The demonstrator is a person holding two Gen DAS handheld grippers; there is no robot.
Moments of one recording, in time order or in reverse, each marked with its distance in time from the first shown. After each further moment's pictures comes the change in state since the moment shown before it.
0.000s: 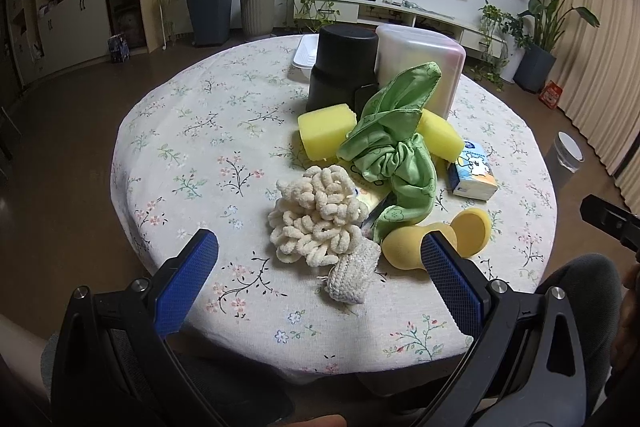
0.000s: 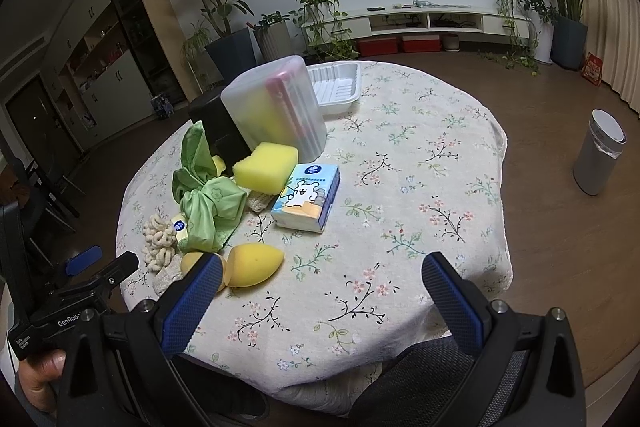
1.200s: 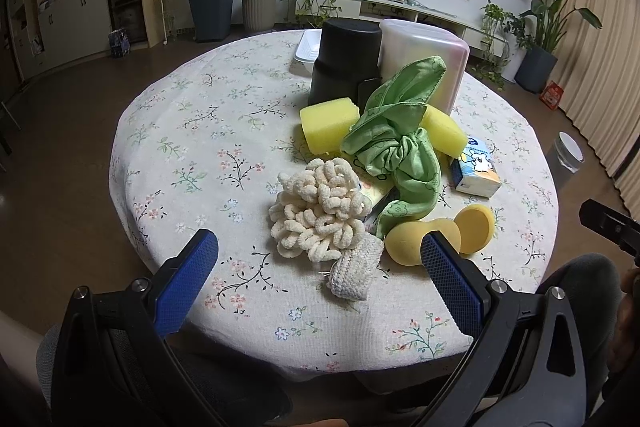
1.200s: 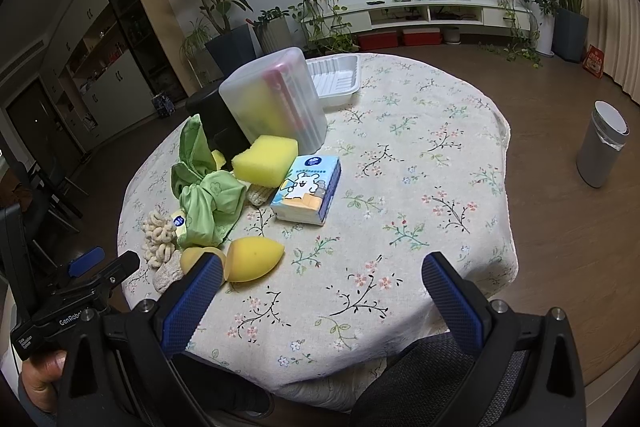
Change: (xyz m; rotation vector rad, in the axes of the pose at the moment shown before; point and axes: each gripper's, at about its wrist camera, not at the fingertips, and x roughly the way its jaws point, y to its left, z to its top) left arm 0.002 0.002 -0.005 -0.016 0.012 -0.007; right arm 0.005 -0.003 -0.004 0.008 0.015 0.007
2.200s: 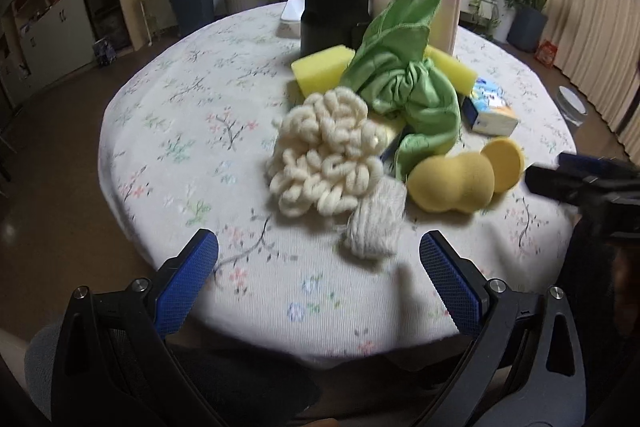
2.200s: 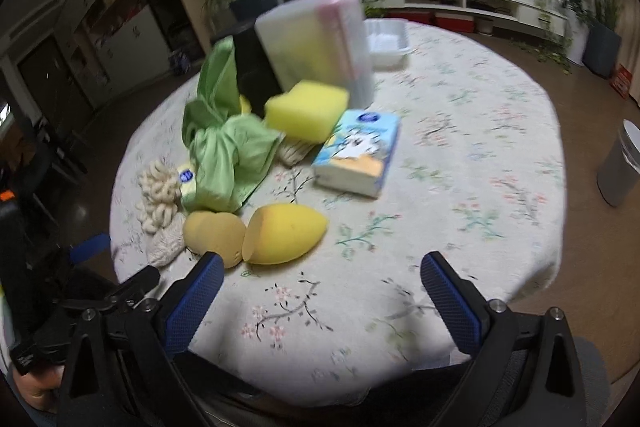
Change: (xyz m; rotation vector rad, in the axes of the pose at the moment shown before) left arm 0.025 0.006 -0.025 0.105 0.077 -0.010; right arm 0.063 0.046 -0.015 -0.125 0.138 0.028
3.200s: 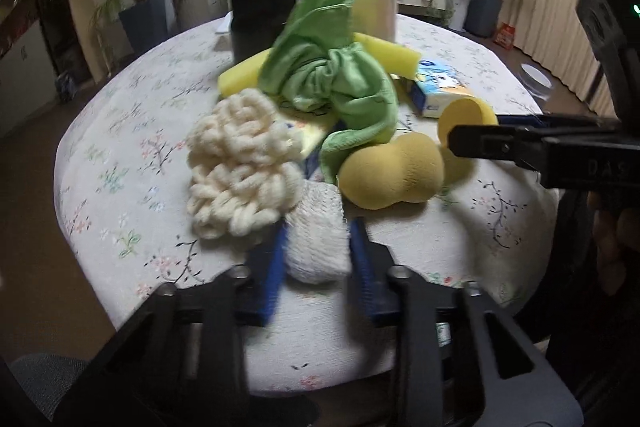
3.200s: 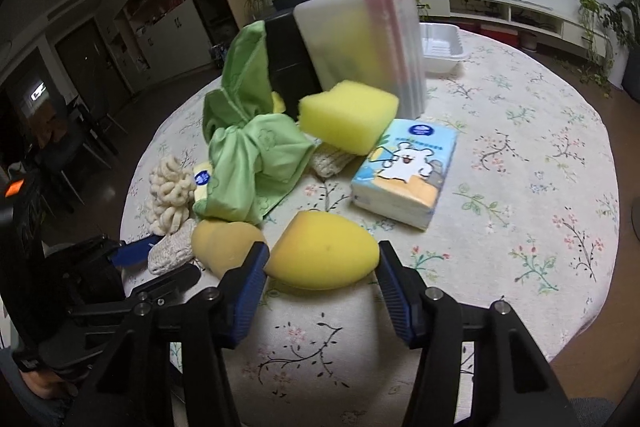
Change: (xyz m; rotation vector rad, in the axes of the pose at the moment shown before) left arm 0.014 -0.038 -0.002 0.153 -0.046 -0.085; right arm 0.018 -0.005 0.011 -0.075 -0.041 0.133
